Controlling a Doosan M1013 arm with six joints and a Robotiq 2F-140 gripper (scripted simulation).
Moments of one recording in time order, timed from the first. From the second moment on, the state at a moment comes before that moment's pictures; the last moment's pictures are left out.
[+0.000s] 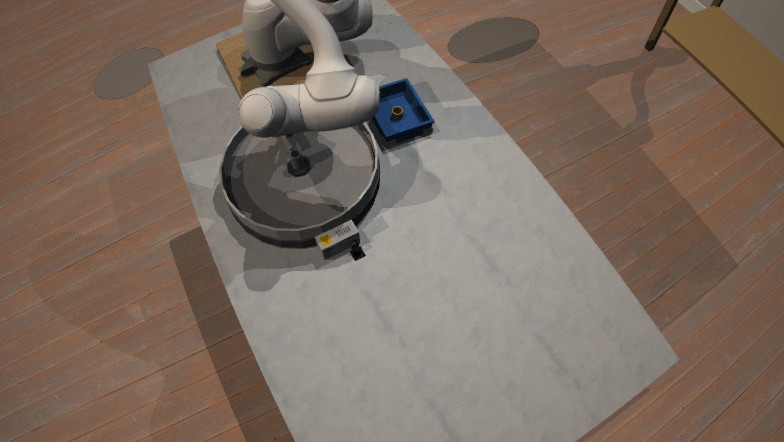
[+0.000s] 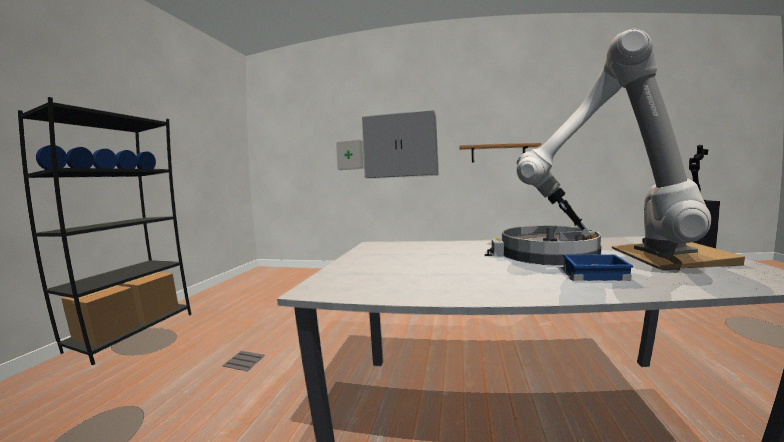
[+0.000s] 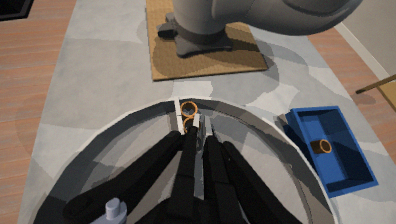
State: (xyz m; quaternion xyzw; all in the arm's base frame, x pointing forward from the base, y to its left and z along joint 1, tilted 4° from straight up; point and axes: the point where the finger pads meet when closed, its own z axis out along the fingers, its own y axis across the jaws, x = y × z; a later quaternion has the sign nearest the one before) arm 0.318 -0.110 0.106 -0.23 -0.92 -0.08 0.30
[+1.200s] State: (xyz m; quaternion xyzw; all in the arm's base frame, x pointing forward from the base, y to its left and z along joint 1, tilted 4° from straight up) arm 0.318 -0.110 0.106 -0.23 -0.92 -0.08 0.30
